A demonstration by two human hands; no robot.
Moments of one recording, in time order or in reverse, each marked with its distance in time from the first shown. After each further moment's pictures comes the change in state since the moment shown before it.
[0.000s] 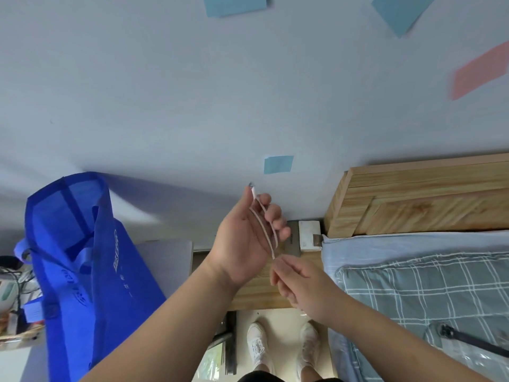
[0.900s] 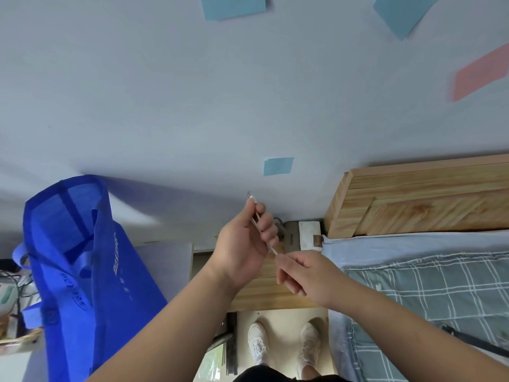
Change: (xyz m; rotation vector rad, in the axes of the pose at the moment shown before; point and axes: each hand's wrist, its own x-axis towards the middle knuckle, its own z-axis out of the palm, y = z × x) left_hand 0.014 -0.006 -0.022 0.031 0.112 -0.001; right_hand 0.014 -0.013 -0.023 -0.200 0.000 0.098
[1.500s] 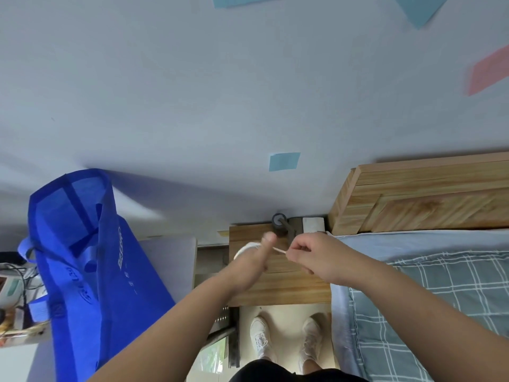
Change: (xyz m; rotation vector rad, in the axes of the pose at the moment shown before) left_hand -0.003 -0.023 -0.058 1.281 0.158 -0.151; right_hand 0.019 -0.013 -0.025 -0.358 0.017 0.152
